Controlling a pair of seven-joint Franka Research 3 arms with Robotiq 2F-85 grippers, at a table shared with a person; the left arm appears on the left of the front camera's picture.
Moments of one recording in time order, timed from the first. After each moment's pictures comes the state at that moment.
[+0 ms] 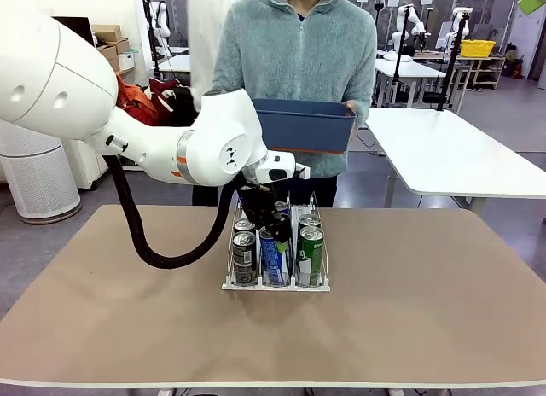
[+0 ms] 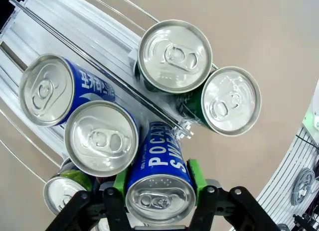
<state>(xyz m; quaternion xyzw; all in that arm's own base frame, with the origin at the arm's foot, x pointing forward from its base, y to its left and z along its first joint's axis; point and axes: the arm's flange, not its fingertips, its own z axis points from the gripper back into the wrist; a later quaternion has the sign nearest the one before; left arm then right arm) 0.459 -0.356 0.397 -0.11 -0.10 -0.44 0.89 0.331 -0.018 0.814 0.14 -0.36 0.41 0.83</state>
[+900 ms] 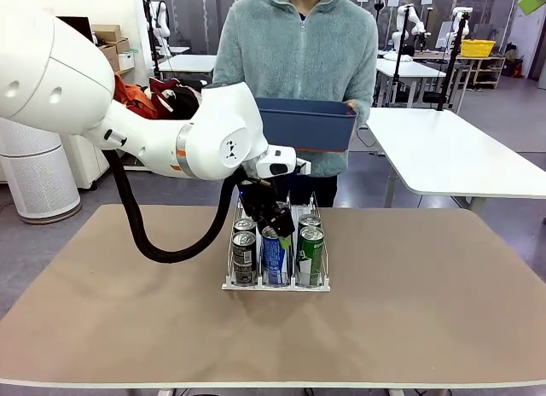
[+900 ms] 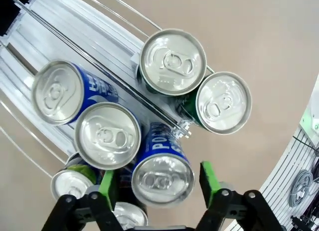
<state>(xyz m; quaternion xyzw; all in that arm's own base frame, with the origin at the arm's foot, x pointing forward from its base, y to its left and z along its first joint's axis) 0.455 -0.357 0.417 -0.10 -0.11 -0.43 0.89 0.331 -0.018 0.814 0.14 -0.36 0.41 0.83</state>
